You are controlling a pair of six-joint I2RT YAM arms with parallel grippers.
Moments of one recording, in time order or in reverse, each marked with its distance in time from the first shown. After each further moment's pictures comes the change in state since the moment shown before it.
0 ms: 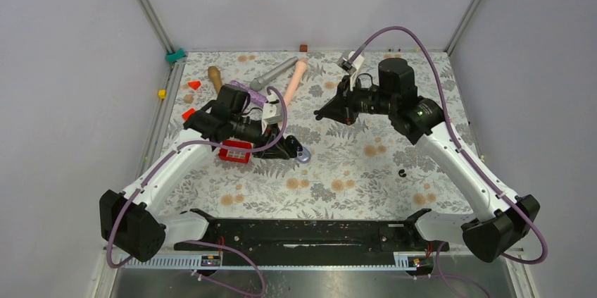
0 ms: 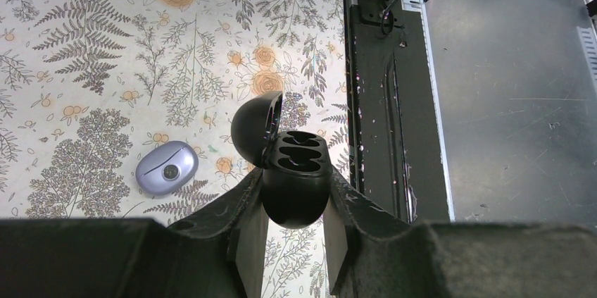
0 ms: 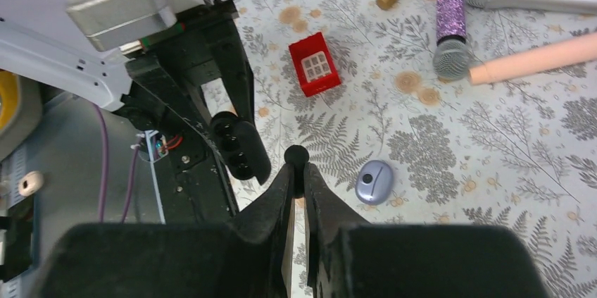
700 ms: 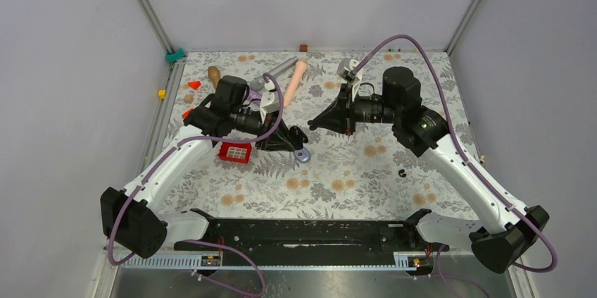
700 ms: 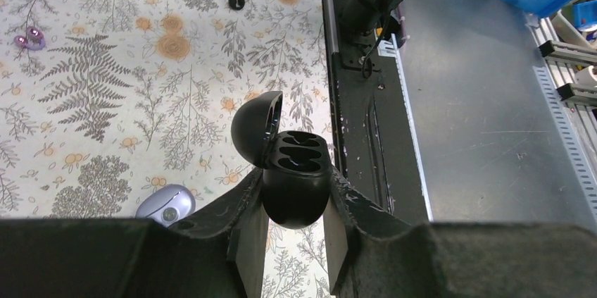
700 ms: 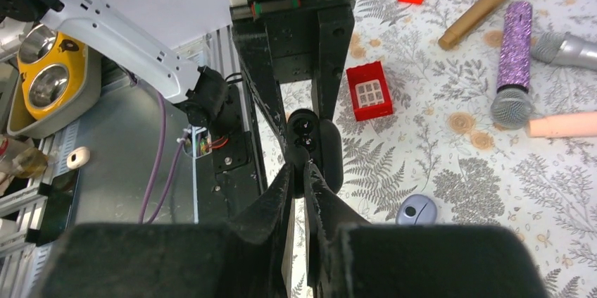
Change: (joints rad) left arm 0.000 0.023 0.047 0.122 0.088 -0.145; right arm 0.061 -0.085 -0.055 0.119 -0.115 0.058
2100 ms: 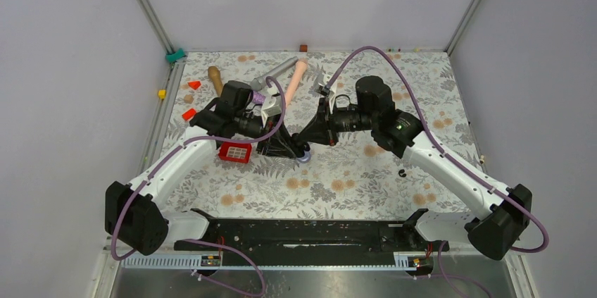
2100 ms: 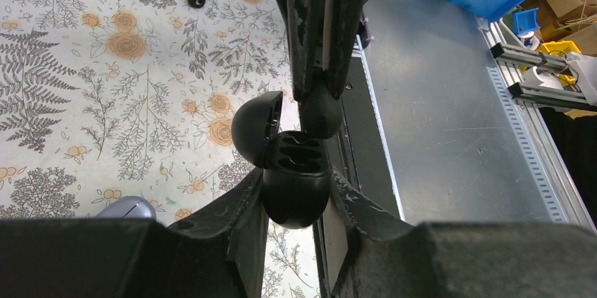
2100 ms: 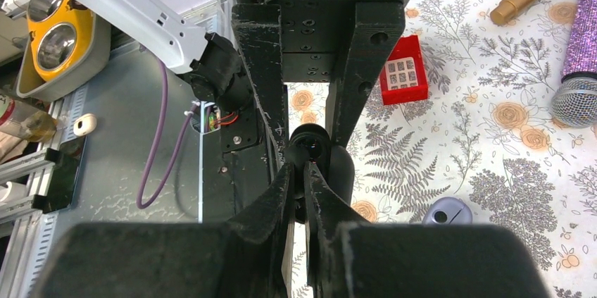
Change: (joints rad) left arm -0.008 0.022 -0.064 0.055 0.103 -0.042; right arm 0.118 0.090 -0.078 0.079 0.011 -0.025
